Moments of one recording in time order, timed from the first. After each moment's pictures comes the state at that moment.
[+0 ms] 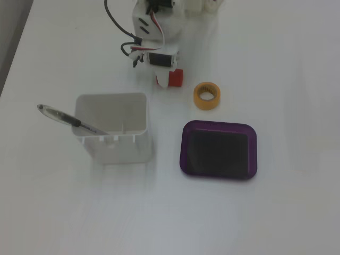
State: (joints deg) arm 16.0 93.0 113.0 58.7 -12.3
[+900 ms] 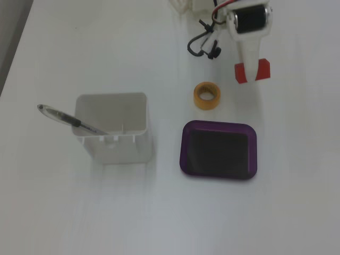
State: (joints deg) arm -13.3 110.7 106.3 48.4 1.1
